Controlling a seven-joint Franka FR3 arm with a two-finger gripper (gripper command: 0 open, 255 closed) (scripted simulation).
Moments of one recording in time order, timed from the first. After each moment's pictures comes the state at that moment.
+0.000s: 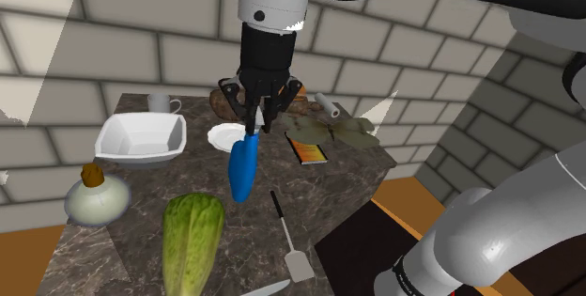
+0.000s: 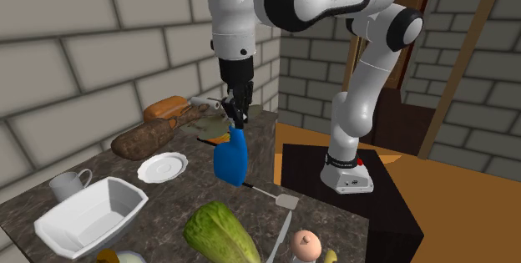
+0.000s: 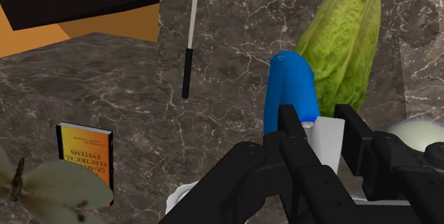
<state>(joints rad) 0.02 -0.27 0.61 -1.86 0.14 1.59 0.79</state>
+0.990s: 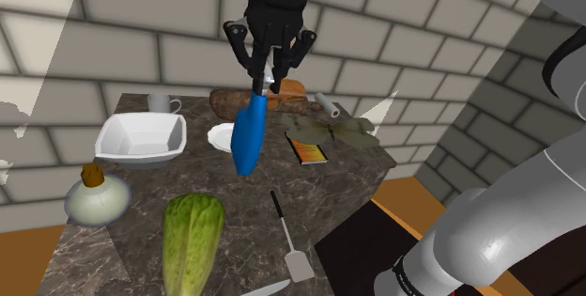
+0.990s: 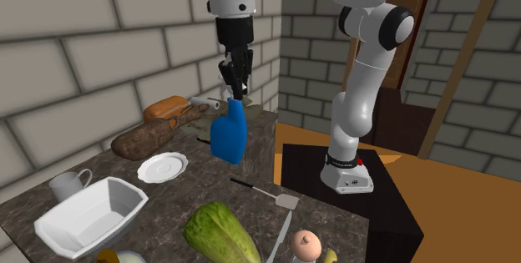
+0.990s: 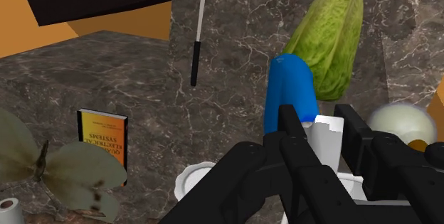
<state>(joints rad) 0.01 -0.20 0.61 -1.59 0.10 1.38 0.82</state>
